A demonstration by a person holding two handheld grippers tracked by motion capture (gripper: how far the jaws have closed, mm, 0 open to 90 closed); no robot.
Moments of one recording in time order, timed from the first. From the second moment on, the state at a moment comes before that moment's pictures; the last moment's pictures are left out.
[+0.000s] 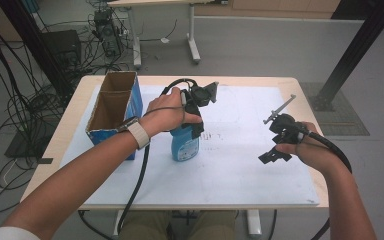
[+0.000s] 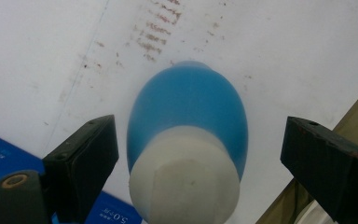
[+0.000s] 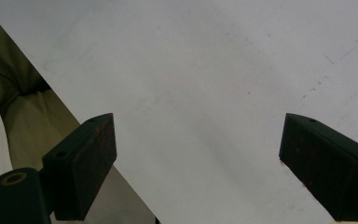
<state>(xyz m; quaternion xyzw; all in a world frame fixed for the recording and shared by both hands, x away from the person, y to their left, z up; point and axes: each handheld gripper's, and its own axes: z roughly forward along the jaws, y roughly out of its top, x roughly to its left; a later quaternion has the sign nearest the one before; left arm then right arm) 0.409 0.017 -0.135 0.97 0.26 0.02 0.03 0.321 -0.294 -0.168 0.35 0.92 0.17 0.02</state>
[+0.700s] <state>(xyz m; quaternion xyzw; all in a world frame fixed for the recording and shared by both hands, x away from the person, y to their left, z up) 0.414 0.016 -0.150 0.96 0.26 0.01 0.02 0.321 -0.297 -0.173 0.35 0.92 0.17 0.01</state>
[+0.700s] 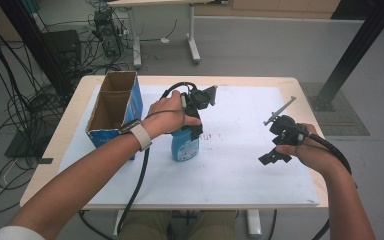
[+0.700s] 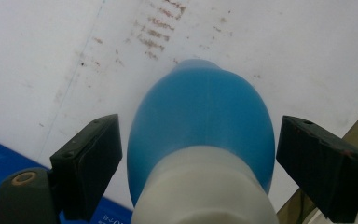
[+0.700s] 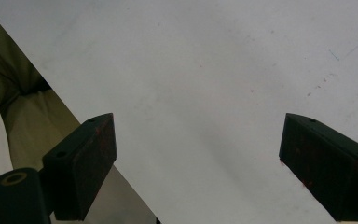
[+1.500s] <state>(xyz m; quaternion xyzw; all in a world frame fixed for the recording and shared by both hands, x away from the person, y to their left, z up) 0.412 0.014 -0.158 0.97 0.26 0.02 0.02 0.320 -0.293 -0.171 0.34 0.92 0.17 0.02</state>
